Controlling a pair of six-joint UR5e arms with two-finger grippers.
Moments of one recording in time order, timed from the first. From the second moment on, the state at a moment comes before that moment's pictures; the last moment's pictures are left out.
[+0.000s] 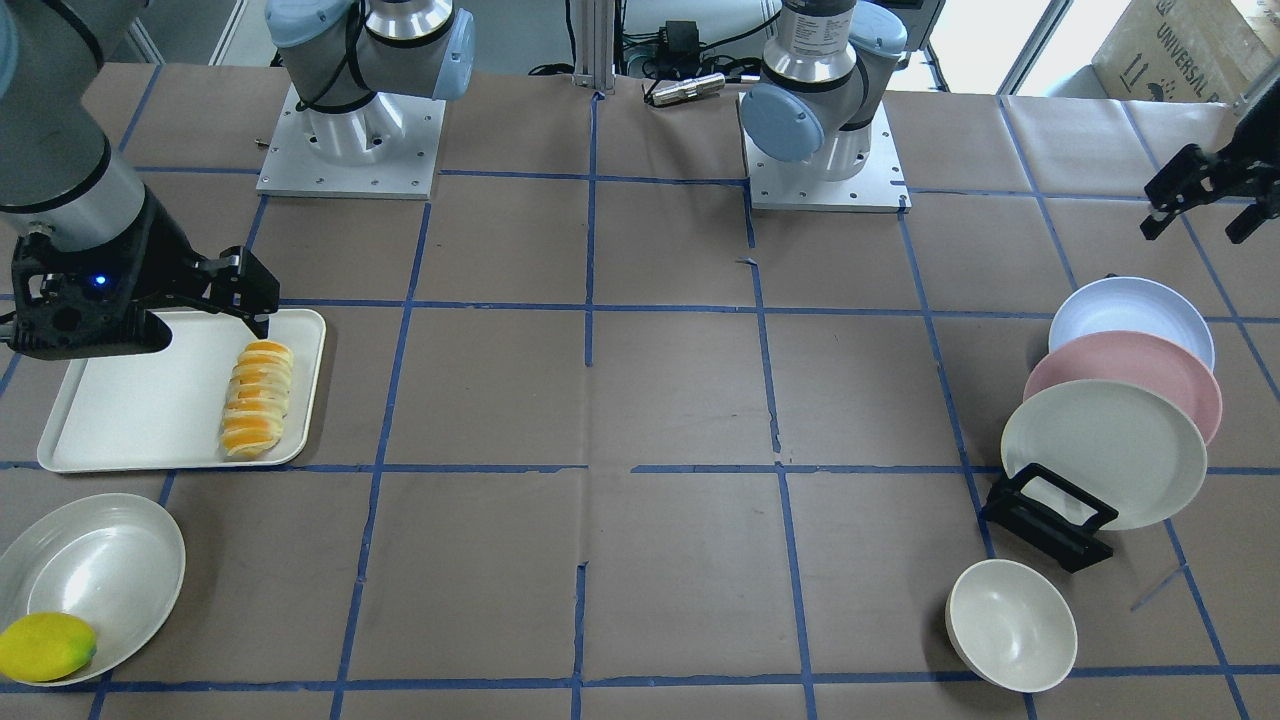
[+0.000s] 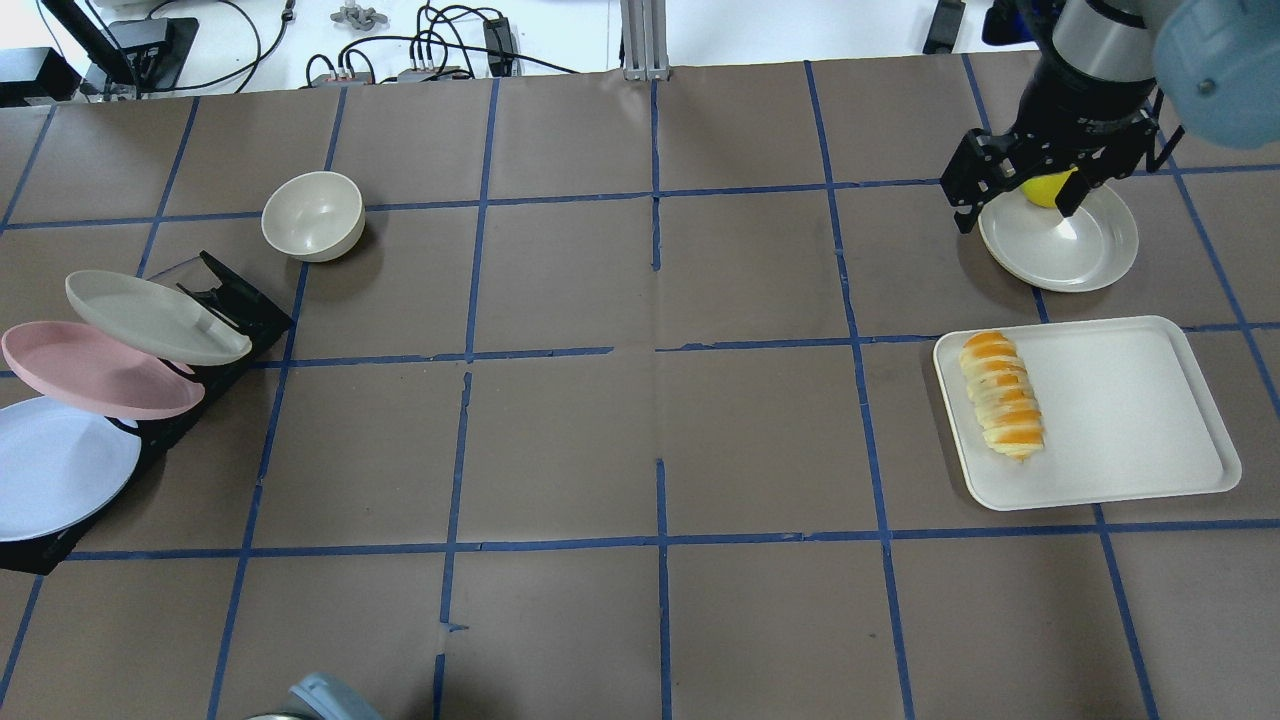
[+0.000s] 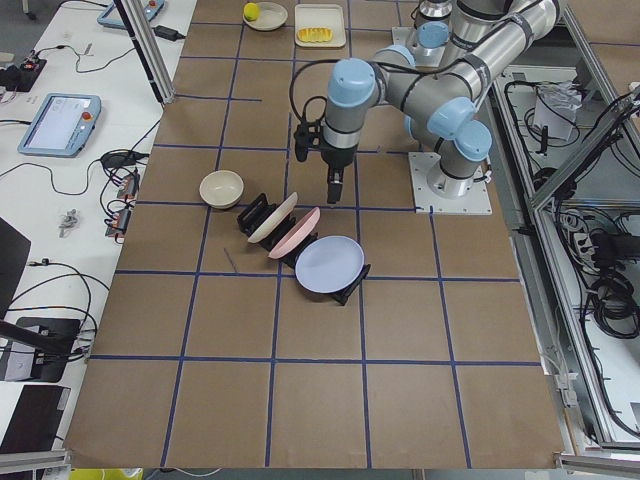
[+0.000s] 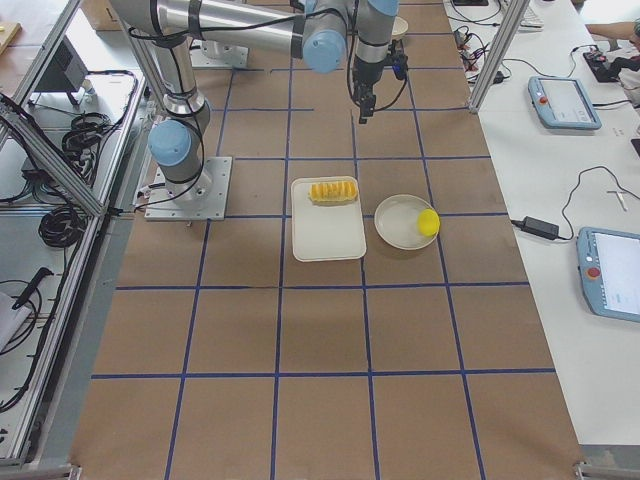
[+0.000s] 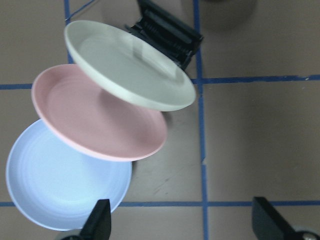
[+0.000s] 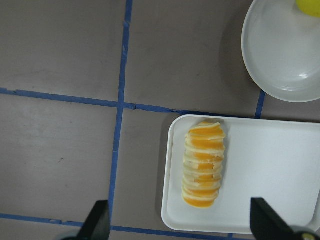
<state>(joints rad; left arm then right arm) -0.64 -1.48 -1.80 -1.40 1.50 0.97 1.40 -1.45 1.61 -1.68 -1.60 -0.32</state>
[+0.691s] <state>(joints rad) -0.45 -1.86 -1.68 -1.36 1.37 1.20 1.31 -1.46 1.91 -1.94 -1.60 -0.53</state>
